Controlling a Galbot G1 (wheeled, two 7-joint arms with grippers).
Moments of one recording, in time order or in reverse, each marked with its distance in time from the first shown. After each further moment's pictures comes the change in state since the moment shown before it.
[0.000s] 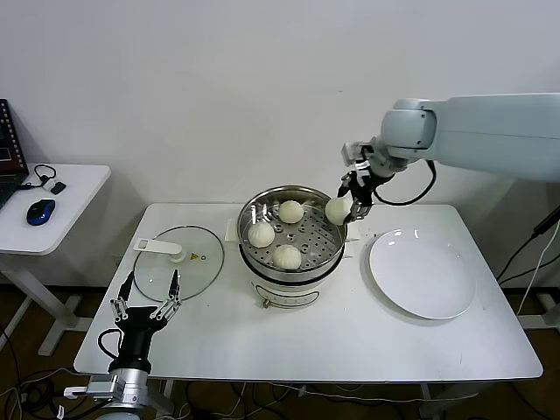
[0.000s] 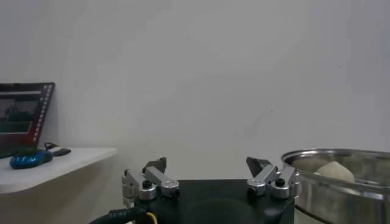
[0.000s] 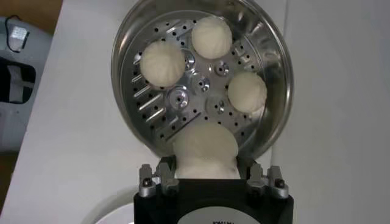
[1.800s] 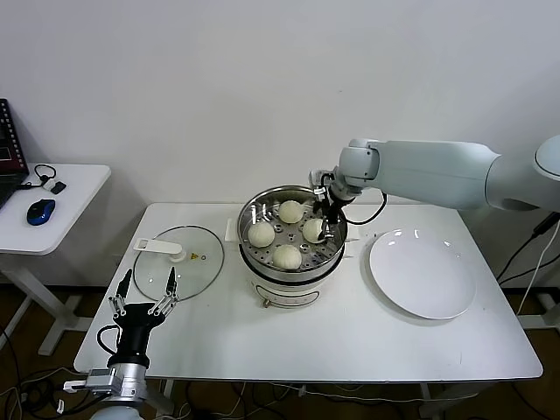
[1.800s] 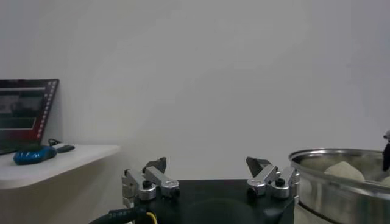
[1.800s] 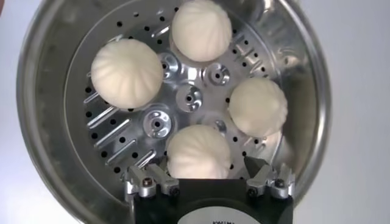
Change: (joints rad) left arm -0.032 0.007 -0.012 0.027 -0.021 0.007 0.000; right arm -0.303 0.120 0.164 -0.245 -0.049 -0.043 0.033
